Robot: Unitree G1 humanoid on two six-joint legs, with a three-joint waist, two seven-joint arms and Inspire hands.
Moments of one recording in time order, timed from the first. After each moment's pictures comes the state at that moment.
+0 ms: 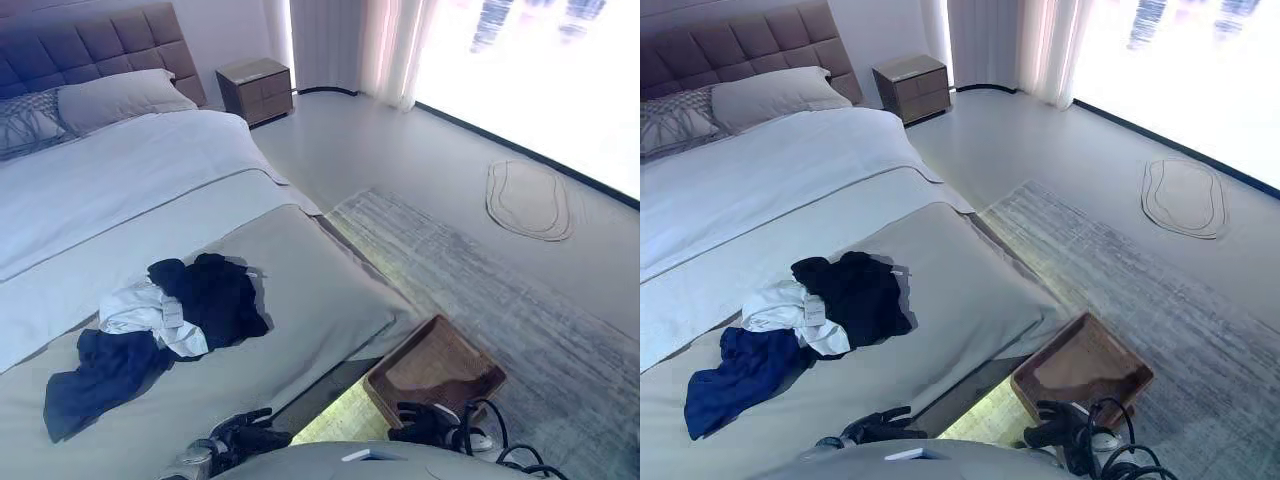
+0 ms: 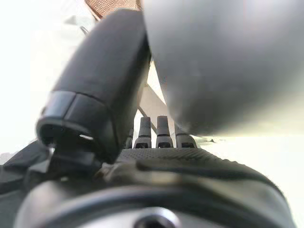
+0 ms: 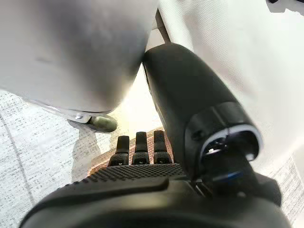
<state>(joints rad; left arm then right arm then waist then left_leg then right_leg) 0.00 0.21 -0.18 1.26 -0.24 -0.07 -0.28 -0.03 -0.25 0.17 1.24 0.01 -0.05 0.20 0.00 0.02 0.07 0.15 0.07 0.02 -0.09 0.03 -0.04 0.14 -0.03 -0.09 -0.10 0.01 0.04</state>
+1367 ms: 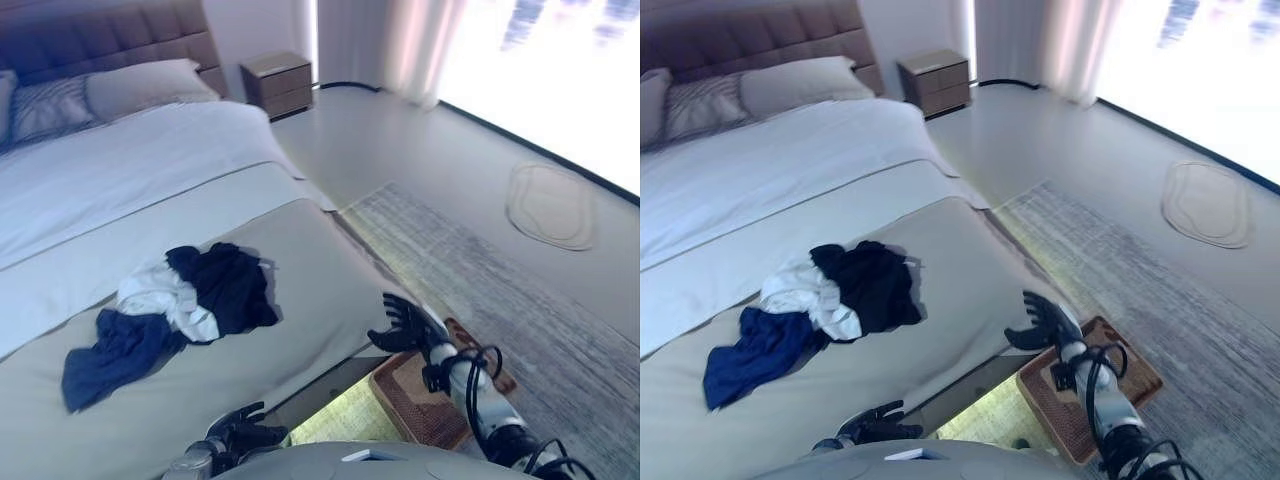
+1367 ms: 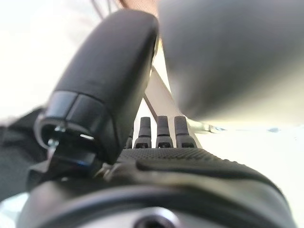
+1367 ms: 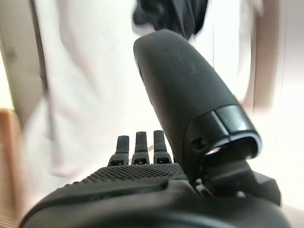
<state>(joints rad) 0.01 0.21 -0.20 1.15 -0.29 -0.07 -0.18 -0.18 -0.46 0.34 0.57 0.03 -0.06 0.05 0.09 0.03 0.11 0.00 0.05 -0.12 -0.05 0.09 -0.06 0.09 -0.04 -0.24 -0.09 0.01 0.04</state>
